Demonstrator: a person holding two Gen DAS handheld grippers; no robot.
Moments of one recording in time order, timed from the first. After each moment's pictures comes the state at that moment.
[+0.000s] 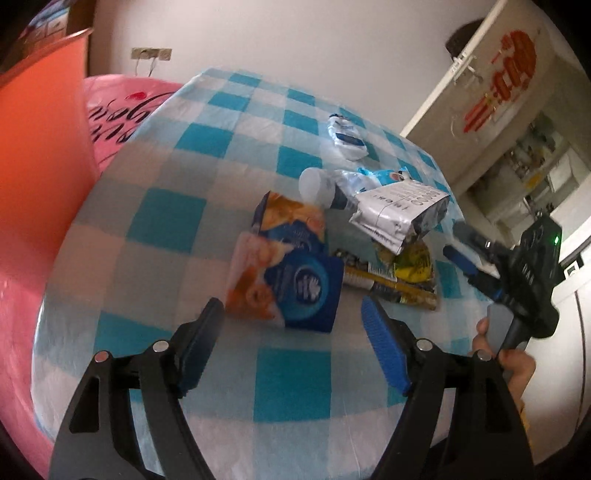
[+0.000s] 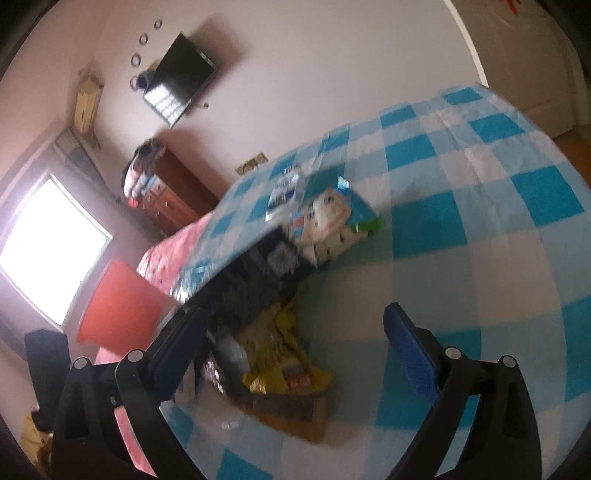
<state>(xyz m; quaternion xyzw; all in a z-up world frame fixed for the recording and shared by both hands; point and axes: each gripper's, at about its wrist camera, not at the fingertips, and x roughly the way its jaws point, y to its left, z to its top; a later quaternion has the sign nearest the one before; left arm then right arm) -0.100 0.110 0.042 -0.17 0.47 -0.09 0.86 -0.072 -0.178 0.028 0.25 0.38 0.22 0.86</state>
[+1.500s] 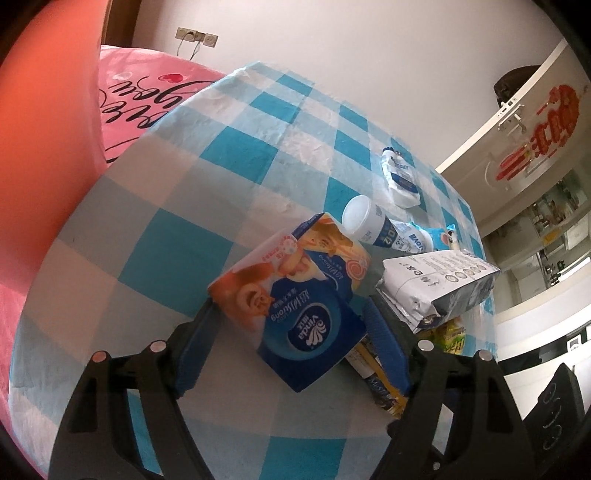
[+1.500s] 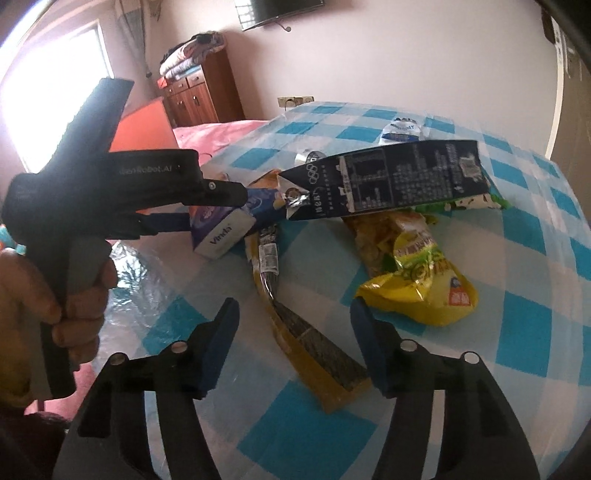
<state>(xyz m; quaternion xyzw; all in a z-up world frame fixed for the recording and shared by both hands) -0.039 0.130 0.019 -0.23 0.47 -0.03 0.85 -0.145 -0.048 0.028 -0.02 0.41 0.27 0.87</state>
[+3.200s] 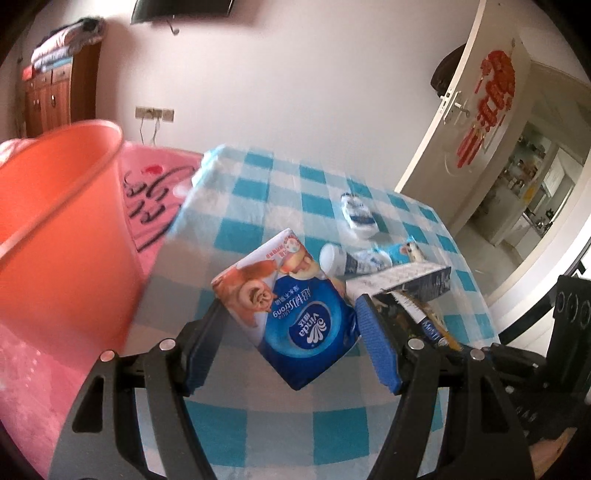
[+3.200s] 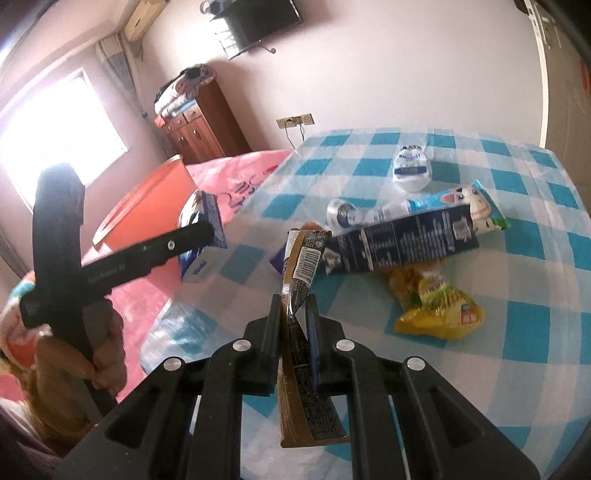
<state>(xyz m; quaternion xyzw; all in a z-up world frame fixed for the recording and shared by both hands) -0.087 0.157 0.092 -0.12 0.36 -0.08 0.92 -0.145 -0.044 0.097 0.09 0.40 0.27 0.87</state>
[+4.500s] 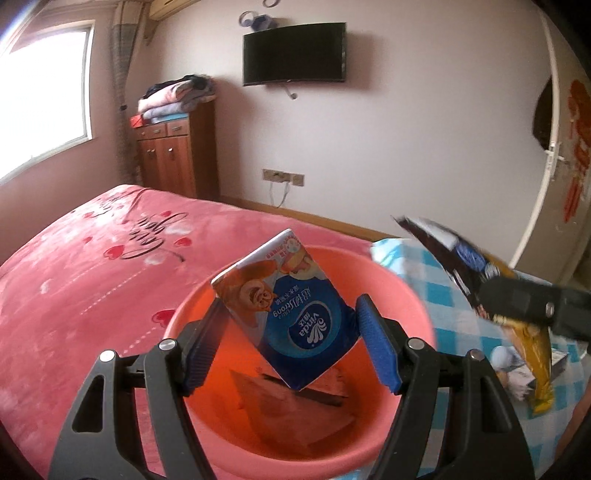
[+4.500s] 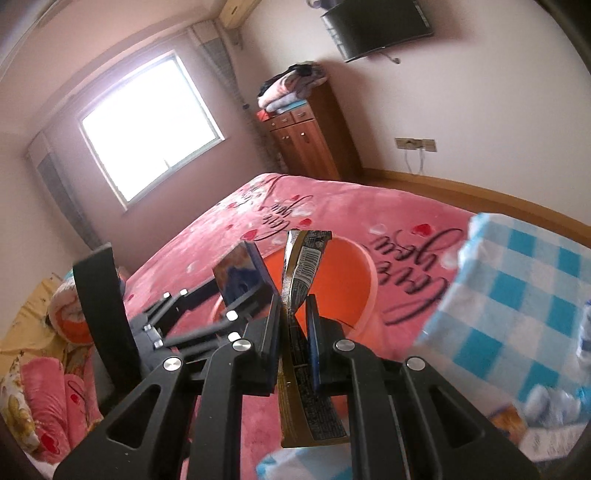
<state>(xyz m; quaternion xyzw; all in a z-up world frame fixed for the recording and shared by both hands) -0.089 0.333 0.164 -0.07 0.28 0.17 0.94 -0.053 0.186 0.210 0.06 0.36 0.46 0.81</state>
